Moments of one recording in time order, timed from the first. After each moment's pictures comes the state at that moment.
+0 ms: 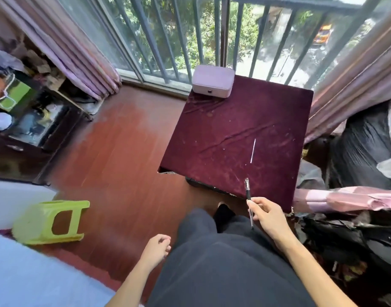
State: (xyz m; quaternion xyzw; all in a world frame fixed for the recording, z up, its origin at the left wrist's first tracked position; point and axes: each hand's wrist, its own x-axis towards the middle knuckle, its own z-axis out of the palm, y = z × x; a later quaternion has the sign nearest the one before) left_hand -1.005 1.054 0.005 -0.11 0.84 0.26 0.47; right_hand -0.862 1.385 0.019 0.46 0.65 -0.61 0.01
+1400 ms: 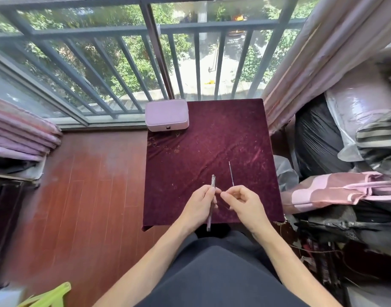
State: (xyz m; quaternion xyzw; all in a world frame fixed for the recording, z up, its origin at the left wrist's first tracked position) left_hand -1.175 1.354 0.087 0.25 0.71 0.41 0.52; right_hand -1.023 1.432 0.081 0.52 0.56 -0.63 -0.13
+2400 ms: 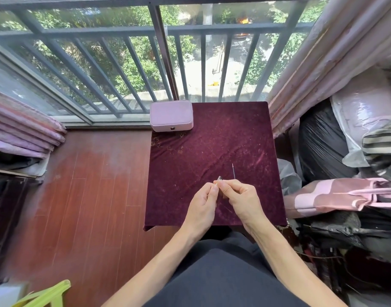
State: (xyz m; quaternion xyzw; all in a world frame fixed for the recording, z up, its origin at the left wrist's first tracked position) left_hand -1.165 1.350 0.128 0.26 0.72 0.47 0.44; right_hand -1.059 1.437 0.102 0.49 0.51 -0.69 -0.18
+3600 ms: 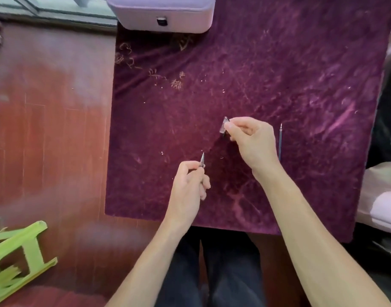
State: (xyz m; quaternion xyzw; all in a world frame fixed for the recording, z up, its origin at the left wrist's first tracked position) left_hand -1.222 1.356 -0.190 -0.01 0.71 0.48 0.51; right_hand -1.165 1.532 -0.201 0.55 0.61 -0.57 -0.08
